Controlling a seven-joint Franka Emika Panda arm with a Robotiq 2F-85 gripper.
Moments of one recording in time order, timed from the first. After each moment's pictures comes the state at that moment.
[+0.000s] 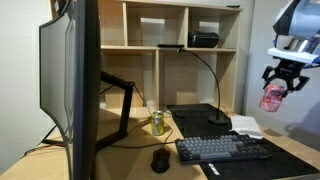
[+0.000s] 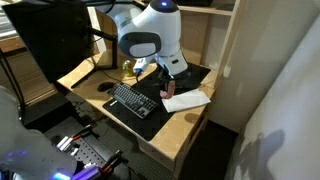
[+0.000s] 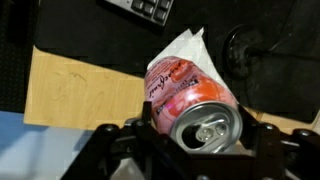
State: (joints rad) arm -0.23 -0.09 -0.22 -2.37 0.37 2.47 0.52
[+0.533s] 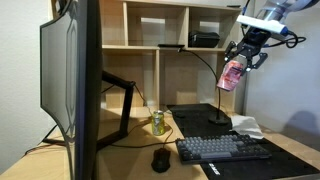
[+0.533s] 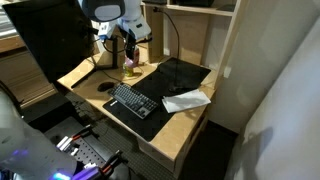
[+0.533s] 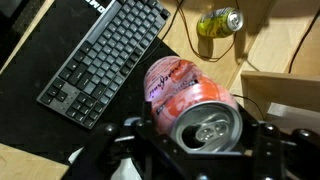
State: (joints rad) arm -0.05 -0.33 -0.07 -2.40 0.52 2.27 0.53
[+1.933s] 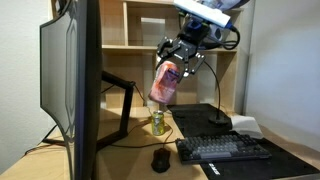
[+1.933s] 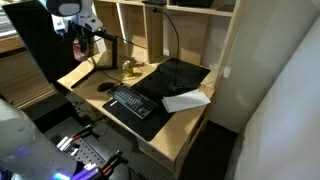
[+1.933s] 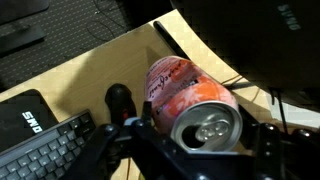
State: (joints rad) arm 0.19 -0.28 0.26 -2.37 0.72 2.21 0.46
